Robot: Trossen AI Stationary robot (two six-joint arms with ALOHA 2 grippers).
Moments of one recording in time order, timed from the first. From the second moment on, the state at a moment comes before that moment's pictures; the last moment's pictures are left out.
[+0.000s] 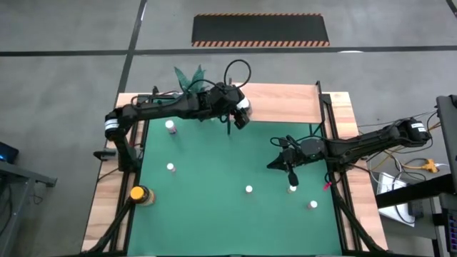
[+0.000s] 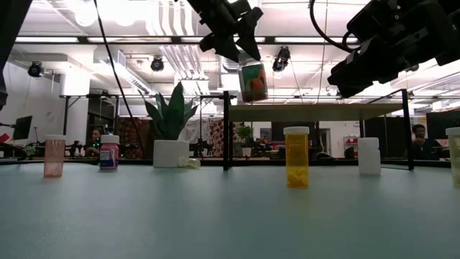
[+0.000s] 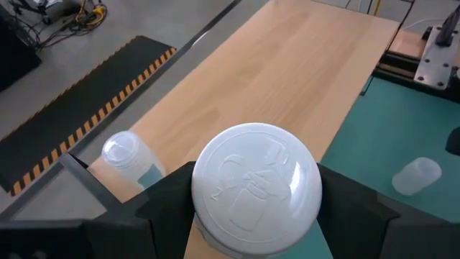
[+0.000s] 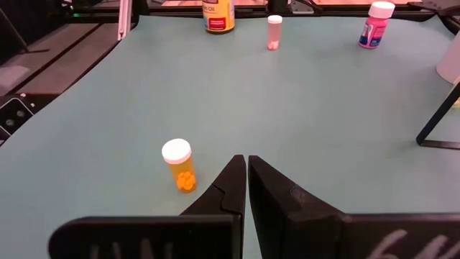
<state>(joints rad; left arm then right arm) 0.23 1.76 1.70 -0.53 -0.37 -0.14 0.09 1.00 0.33 0.29 -0.11 0.02</state>
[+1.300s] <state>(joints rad) -0.16 1.45 1.25 -0.26 -0.32 0.12 0.09 1.00 0.33 0.43 0.01 0.11</state>
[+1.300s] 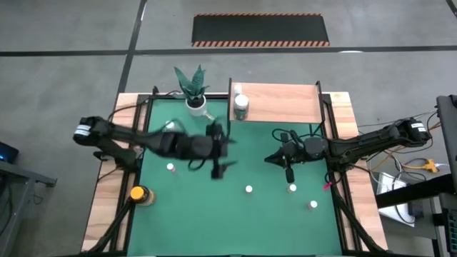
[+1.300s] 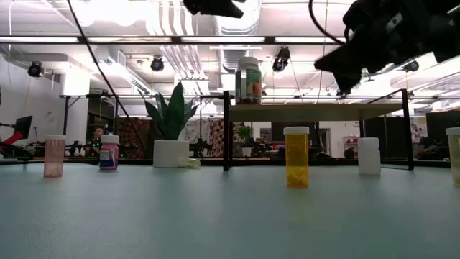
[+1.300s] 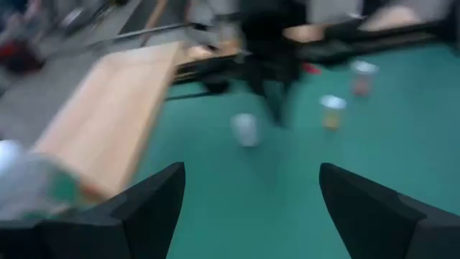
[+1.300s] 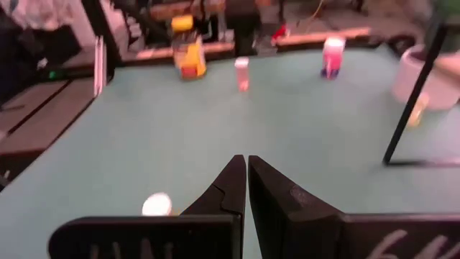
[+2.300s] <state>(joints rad) -0.18 1.15 0.69 0.57 -0.39 0.64 -0.29 1.48 1.61 -0.80 0.08 -0.01</state>
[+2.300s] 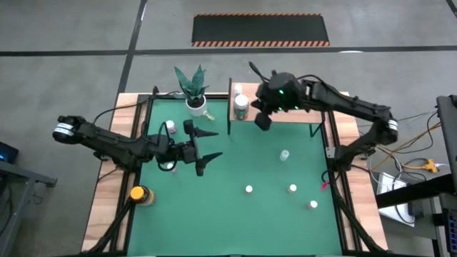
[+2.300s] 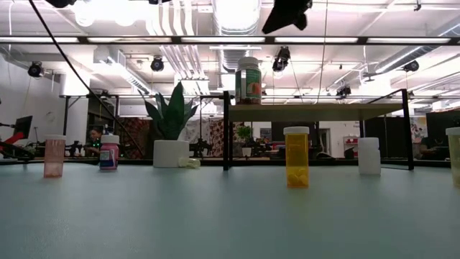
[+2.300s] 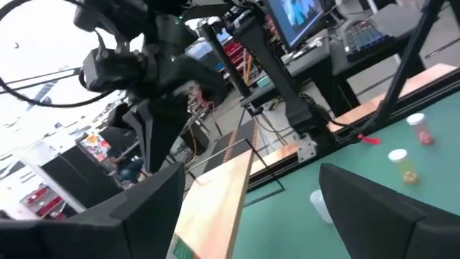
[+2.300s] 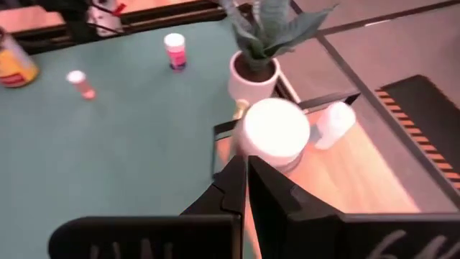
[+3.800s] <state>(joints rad) -0.18 1.13 0.67 0.57 -0.46 0.64 -0.37 1.64 1.70 -1.09 0.37 -0.08</state>
